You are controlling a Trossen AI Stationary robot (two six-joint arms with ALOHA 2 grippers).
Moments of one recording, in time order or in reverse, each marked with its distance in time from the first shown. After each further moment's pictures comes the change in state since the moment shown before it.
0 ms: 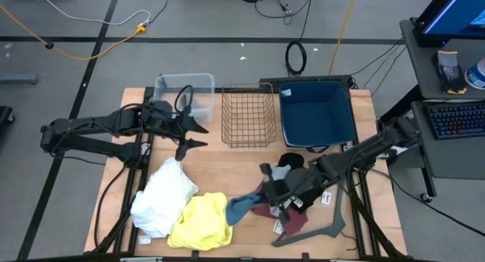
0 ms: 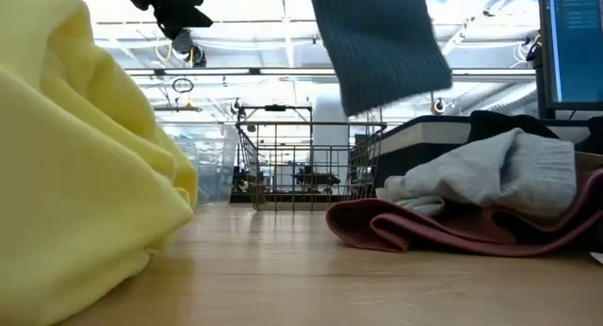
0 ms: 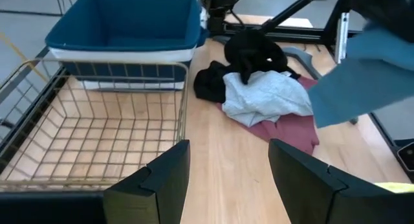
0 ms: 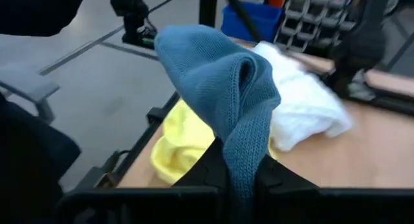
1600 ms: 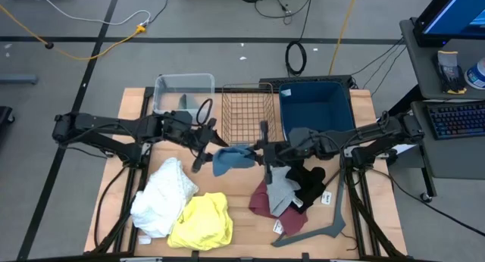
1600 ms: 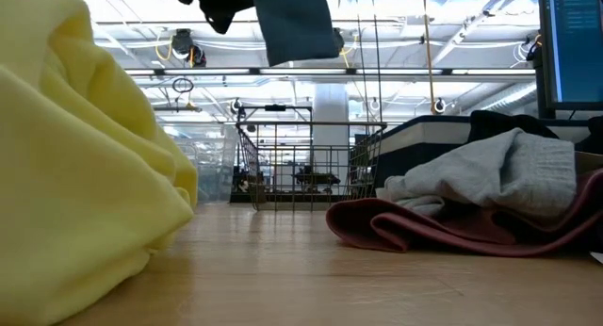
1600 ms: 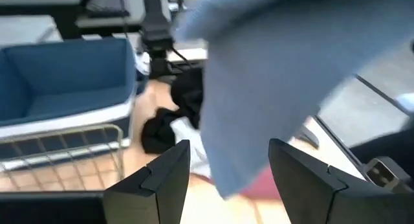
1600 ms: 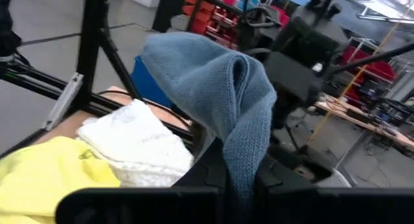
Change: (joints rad) left arm -0.112 0.244 0.000 0.366 0.120 0.047; right arm -0.253 -0.049 0.000 0.245 0.054 -0.358
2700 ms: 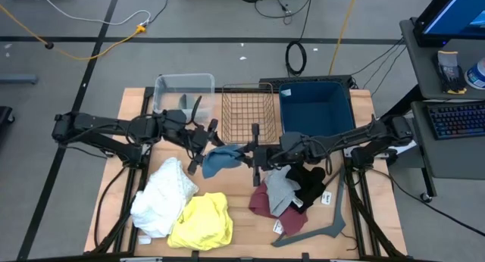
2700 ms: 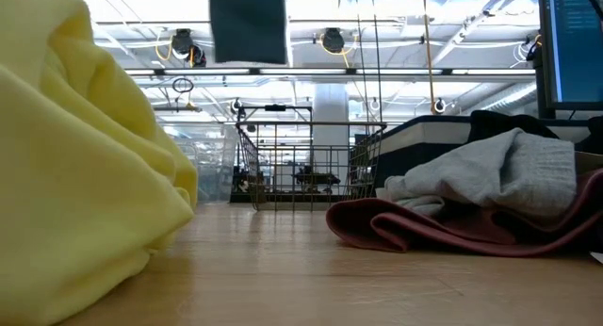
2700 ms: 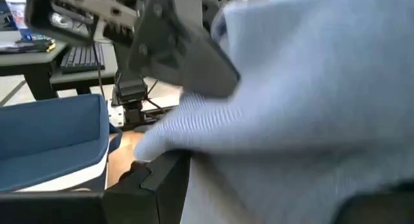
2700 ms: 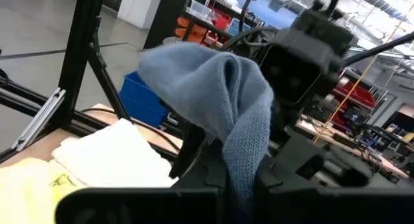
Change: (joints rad) left arm -0.020 -0.006 0.000 0.180 0.089 0.004; right arm -0.002 0.125 0.001 0.240 -0.004 -0.064
